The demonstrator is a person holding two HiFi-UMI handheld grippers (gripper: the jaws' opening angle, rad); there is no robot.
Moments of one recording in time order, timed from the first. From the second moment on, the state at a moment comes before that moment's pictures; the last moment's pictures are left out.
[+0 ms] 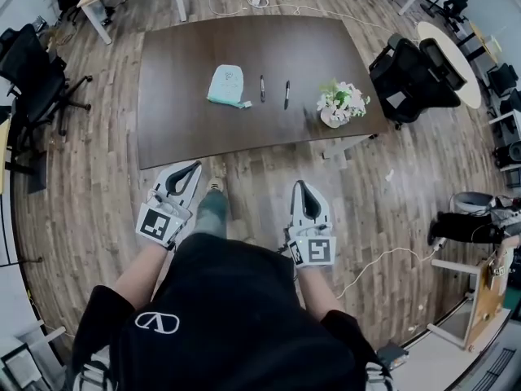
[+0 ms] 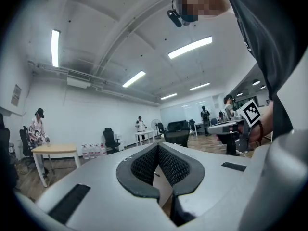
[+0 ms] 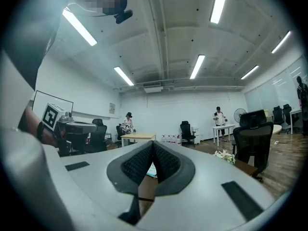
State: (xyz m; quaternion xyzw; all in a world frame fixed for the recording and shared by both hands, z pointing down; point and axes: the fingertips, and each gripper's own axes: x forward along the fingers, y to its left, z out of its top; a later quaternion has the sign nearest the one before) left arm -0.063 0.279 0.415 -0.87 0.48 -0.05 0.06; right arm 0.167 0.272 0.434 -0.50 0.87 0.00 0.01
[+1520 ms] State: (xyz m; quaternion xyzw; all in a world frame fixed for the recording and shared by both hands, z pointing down) left arm -0.105 -0.105 0.469 -0.87 0.38 -0.25 0.18; right arm 0.118 -0.074 0.433 -0.54 0.84 -0.01 -0.03
